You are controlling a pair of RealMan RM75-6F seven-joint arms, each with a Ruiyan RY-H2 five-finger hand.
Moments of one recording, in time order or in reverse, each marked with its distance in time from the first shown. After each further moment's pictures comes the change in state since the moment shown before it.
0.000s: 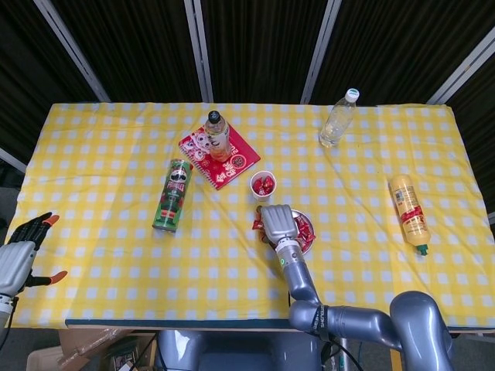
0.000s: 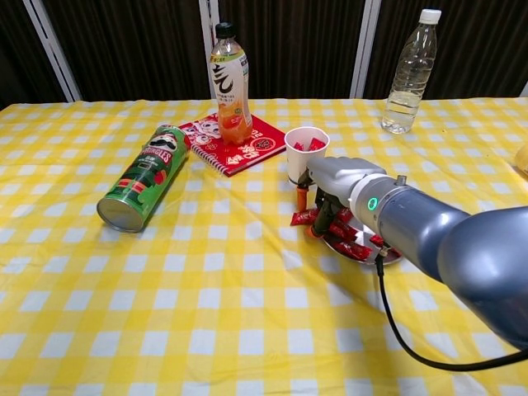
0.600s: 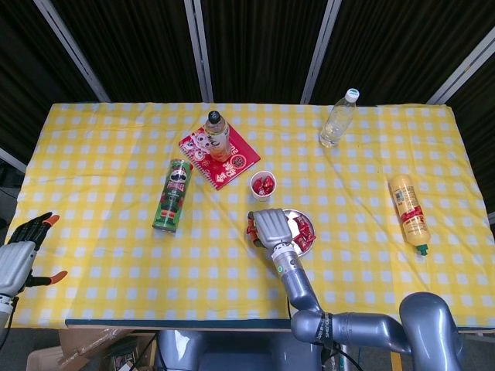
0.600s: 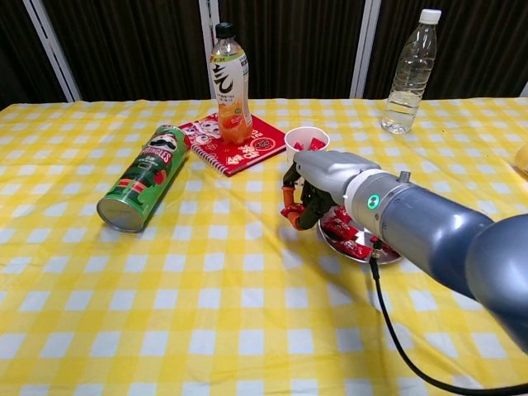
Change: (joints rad) left arm 0.001 -0.001 0.001 0.002 0.006 0.004 0.000; right arm -0.036 0.058 0.000 -0.180 -0.085 0.052 0.018
